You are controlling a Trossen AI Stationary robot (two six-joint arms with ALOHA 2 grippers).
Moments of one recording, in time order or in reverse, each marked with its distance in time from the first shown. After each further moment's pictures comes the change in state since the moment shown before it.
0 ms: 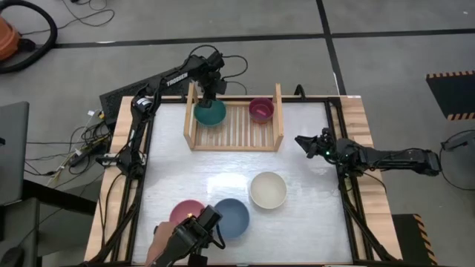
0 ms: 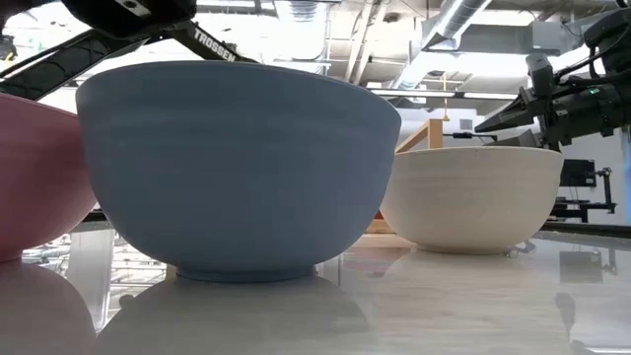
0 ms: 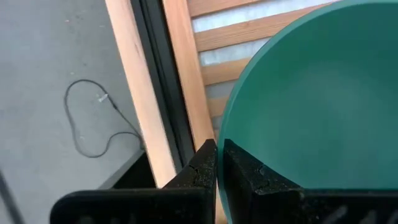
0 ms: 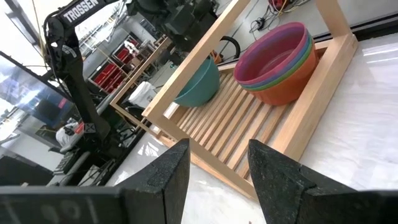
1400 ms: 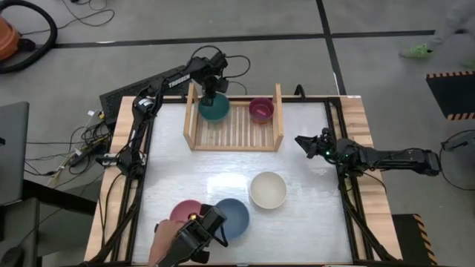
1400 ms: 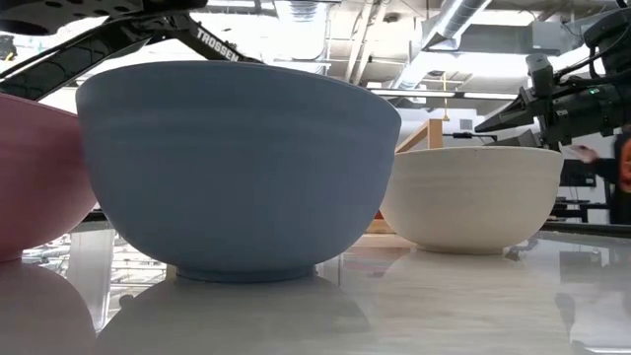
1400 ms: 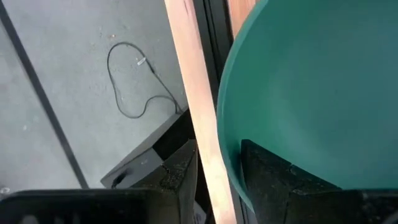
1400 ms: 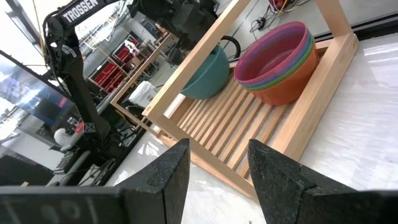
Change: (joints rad) left arm -0.028 0.006 0.000 0.077 -0.220 -0.019; right arm 0.000 0.000 0.000 0.000 -0.002 -0.001
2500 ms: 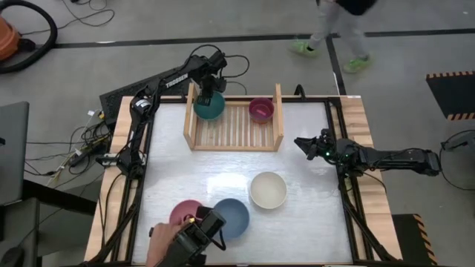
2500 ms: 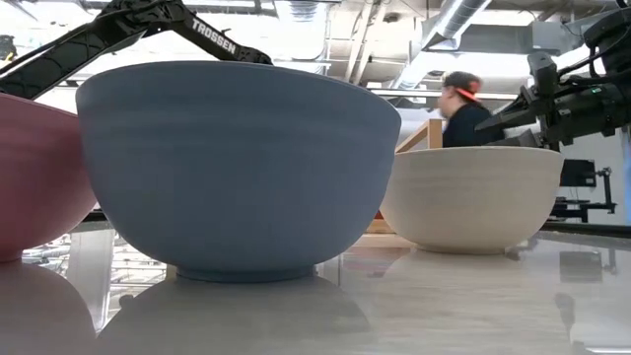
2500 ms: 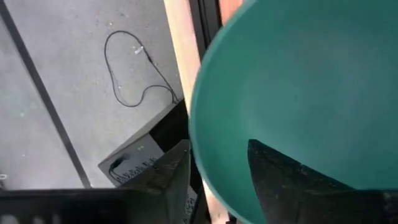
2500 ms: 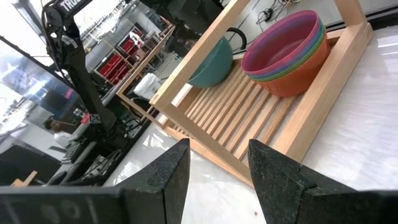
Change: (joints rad) left arm -0.010 -0.043 0.006 -0.076 -0.042 -0.028; right arm 0.000 0.000 0.000 -0.002 -0.034 -0.010
